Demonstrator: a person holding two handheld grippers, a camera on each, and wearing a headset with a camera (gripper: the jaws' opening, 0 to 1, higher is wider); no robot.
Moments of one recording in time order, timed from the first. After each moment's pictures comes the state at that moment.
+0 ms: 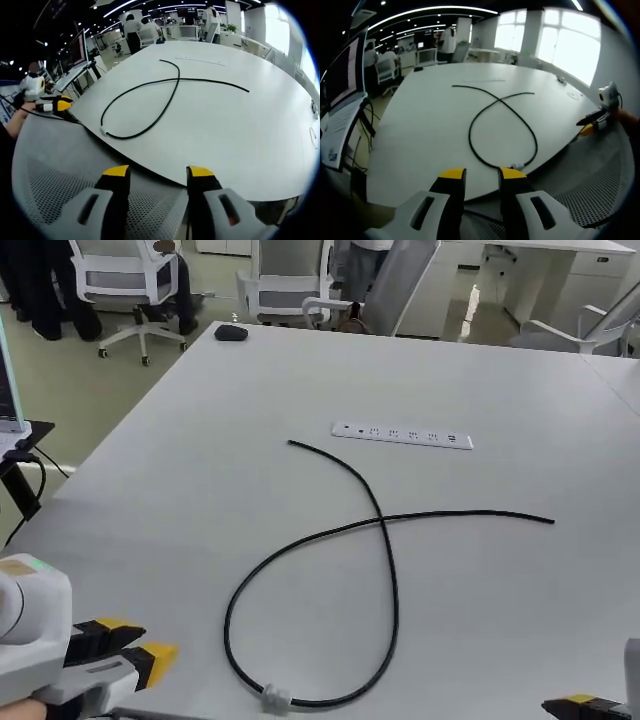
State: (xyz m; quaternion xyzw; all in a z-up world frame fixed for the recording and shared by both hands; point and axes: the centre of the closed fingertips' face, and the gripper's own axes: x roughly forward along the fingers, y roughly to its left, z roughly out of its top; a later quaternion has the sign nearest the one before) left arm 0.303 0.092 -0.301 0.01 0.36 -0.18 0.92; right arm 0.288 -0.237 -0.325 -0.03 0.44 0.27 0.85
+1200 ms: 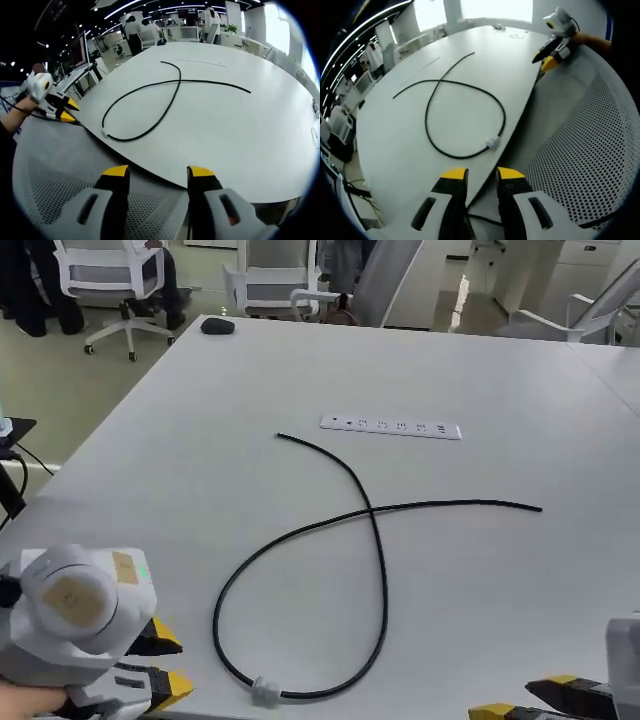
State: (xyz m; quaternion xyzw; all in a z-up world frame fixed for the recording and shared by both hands) left arm 0.293 0.039 -0.324 0.26 0.40 -0.41 0.78; right arm 0.292 -0.235 -0.325 -0.02 0.44 0.28 0.85
